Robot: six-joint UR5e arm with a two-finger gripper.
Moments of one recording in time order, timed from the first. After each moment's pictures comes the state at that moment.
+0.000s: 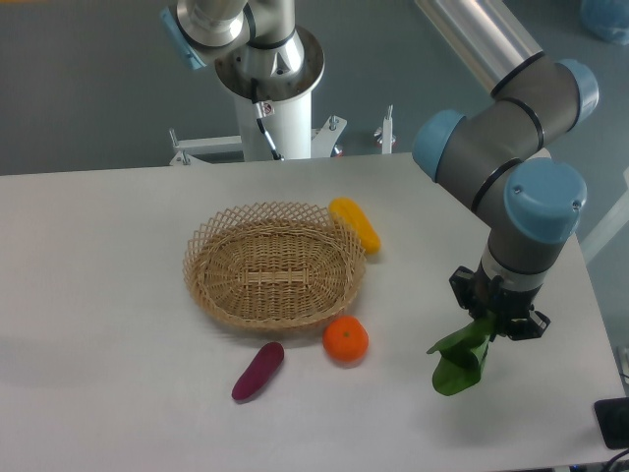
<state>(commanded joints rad) 2.62 -2.14 -1.25 -1.20 1.54 1.34</state>
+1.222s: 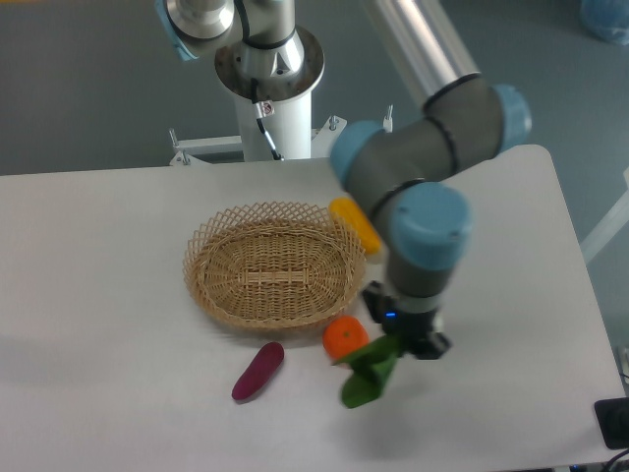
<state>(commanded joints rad) 2.32 -2.08 -1.35 -1.20 1.54 1.18</state>
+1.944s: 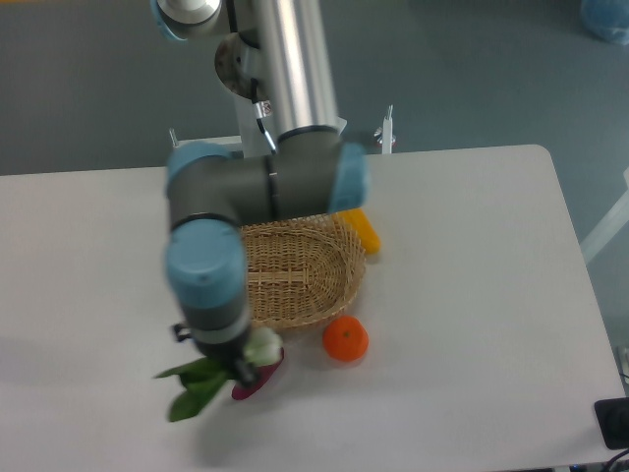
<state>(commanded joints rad) 2.01 -2.14 -1.35 -1.19 1.54 1.05</state>
